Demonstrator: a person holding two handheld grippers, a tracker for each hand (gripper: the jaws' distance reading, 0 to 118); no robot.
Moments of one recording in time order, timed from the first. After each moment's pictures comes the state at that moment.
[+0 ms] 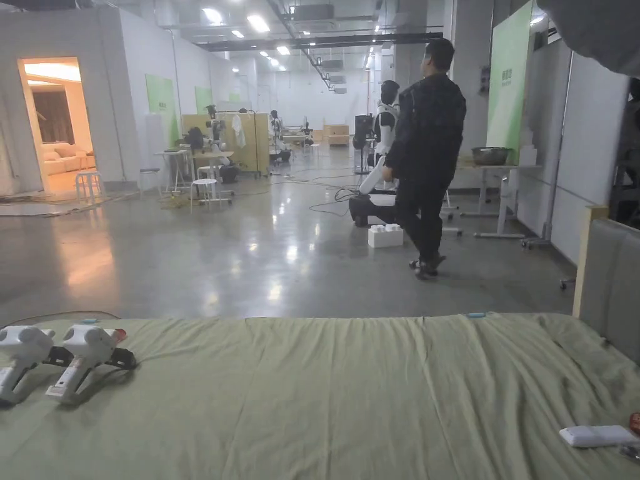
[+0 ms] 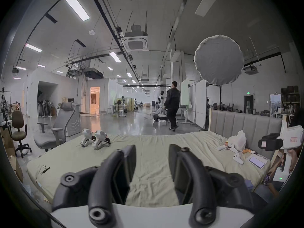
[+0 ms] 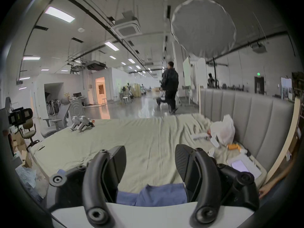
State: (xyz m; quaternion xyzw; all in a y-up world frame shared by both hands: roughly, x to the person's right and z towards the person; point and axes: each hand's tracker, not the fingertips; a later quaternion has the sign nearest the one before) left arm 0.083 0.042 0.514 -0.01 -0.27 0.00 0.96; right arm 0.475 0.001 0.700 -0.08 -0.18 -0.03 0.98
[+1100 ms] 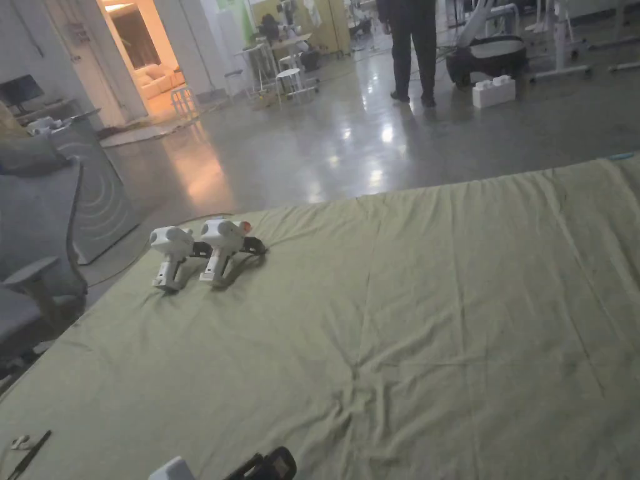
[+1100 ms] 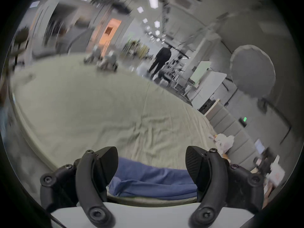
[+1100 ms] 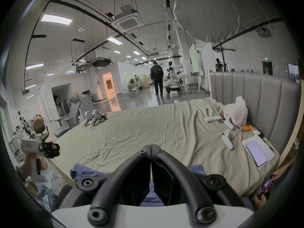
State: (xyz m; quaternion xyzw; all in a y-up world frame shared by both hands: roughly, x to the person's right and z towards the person) left arm -0.024 -0.118 0.388 -0.34 -0.26 0.26 0.87; right arm 0.463 -0.031 0.700 -0.14 -0.13 -0.11 0.98
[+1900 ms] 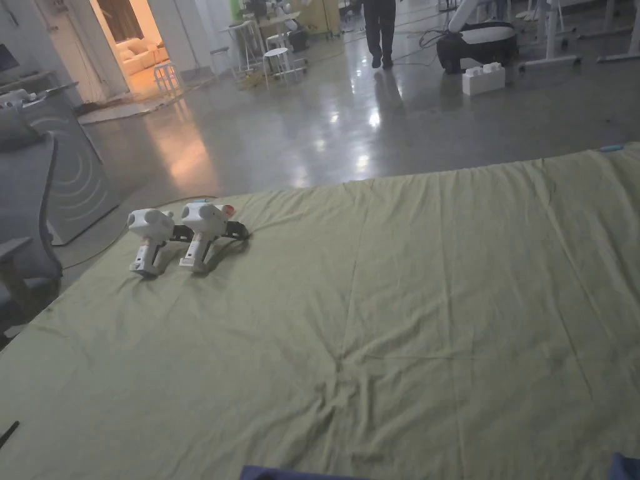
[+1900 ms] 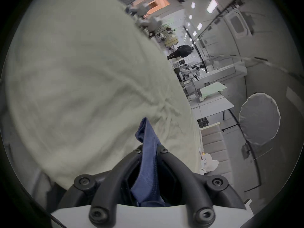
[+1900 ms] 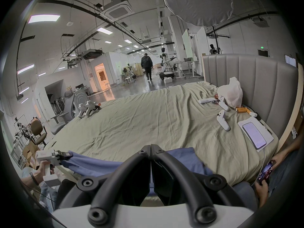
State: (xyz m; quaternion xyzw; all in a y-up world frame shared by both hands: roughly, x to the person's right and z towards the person) left arm -0.032 -0.193 0.350 -0.39 -0.21 0.39 0.80; right arm 0.474 -0.051 0.709 -0.20 -0.15 -0.14 0.96
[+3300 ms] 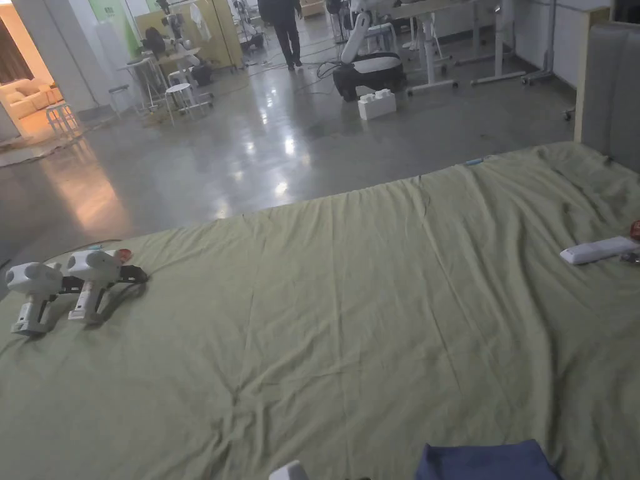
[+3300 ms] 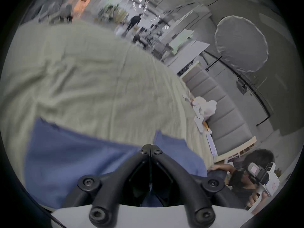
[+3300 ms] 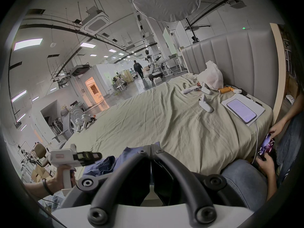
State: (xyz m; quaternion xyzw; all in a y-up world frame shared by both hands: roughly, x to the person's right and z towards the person) left arm 0.225 -0.197 0.418 -0.47 -0.41 0.20 0.76; right arm 0.504 -0.088 0.790 -0.17 -0.19 -0.23 0.94
